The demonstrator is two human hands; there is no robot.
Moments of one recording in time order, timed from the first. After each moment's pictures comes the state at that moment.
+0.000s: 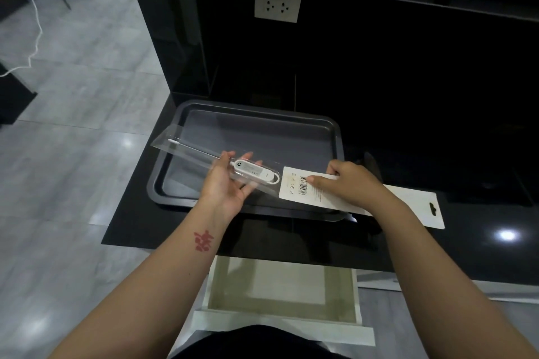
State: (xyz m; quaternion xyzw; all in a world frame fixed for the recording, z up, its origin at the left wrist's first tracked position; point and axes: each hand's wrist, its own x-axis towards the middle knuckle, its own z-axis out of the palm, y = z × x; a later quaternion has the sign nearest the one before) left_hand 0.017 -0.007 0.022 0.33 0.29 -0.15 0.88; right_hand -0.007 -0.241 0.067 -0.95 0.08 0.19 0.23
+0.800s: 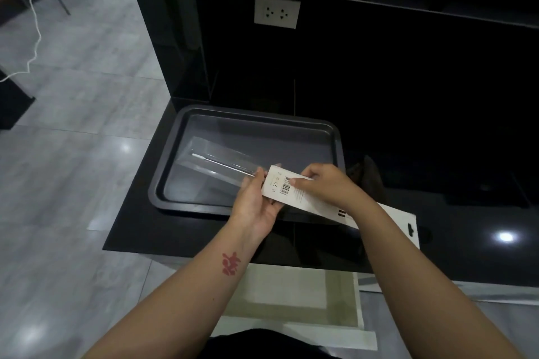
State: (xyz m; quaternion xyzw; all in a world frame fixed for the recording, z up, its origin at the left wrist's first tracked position) left_hand -0.006 -0.051 0.013 0.32 0.26 -0.21 0.89; right_hand 0.004 -0.205 0.056 -0.90 0.10 0.20 0.36
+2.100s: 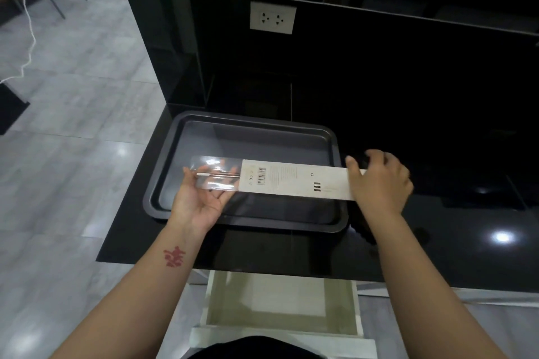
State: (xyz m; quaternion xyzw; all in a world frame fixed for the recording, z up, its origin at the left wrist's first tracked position) left_hand 0.022 0.033 0.011 0.25 0.28 -0.12 0.92; right_hand -0.006 -0.253 0.059 -0.95 0.28 -0.09 0.13
